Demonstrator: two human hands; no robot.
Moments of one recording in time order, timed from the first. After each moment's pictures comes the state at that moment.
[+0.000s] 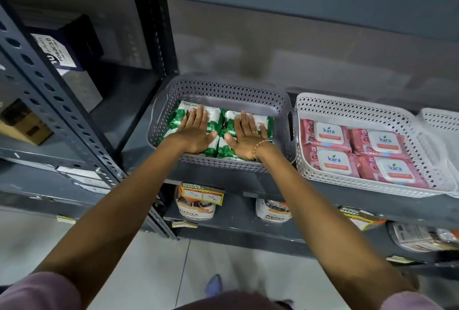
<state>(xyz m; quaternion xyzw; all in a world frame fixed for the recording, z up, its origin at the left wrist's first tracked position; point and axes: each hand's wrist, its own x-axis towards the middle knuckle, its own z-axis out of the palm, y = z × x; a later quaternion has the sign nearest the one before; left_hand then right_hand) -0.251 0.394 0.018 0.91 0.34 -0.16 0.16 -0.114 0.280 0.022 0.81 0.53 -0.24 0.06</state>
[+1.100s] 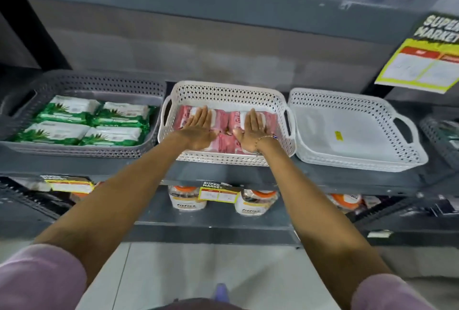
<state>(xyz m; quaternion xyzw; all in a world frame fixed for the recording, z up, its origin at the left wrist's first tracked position) -0.014 0.167 0.040 0.94 0.25 -0.16 0.17 0.121 0.043 0.041 0.87 0.42 -0.25 0.02</state>
